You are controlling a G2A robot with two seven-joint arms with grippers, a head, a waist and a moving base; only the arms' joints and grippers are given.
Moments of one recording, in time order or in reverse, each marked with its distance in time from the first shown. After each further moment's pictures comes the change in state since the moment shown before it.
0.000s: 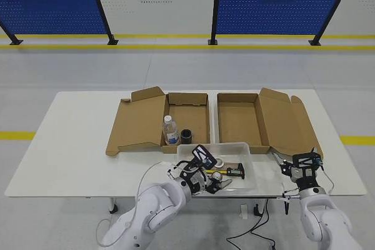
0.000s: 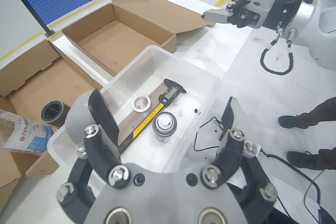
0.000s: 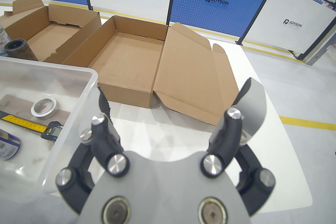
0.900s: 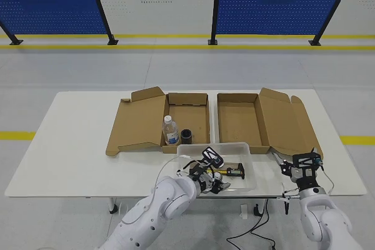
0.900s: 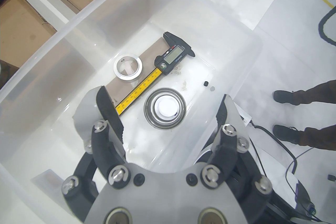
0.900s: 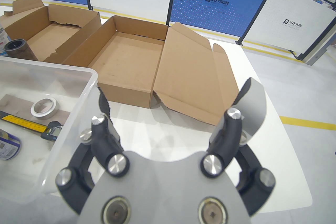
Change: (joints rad) left arm -0.152 -0.046 0.111 0.218 -0.084 0.091 -0.188; right arm 0.000 0.000 0.000 0.000 0.000 0.000 0.000
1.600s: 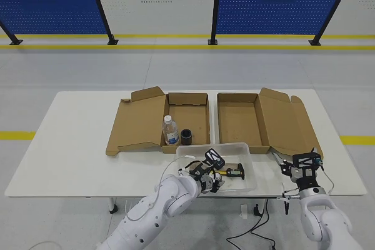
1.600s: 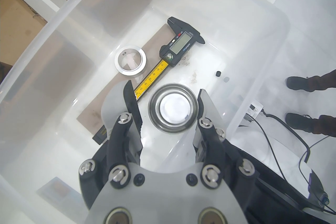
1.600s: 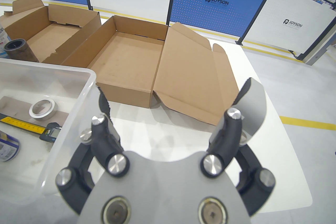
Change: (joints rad) left arm -0.038 -0.009 0.032 0.063 0.056 -0.026 -0.033; right arm 0.000 0.000 0.000 0.000 0.000 0.000 0.000
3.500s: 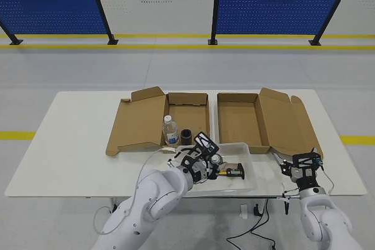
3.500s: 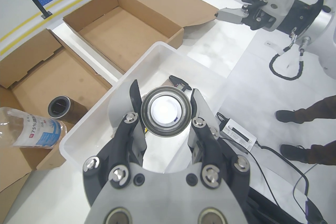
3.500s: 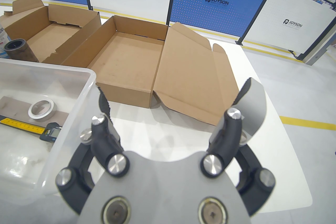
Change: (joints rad) left arm 0.084 0.028 -0.169 -0.309 -0.051 -0.018 0.035; right arm 0.000 0.000 0.000 0.000 0.000 0.000 0.000
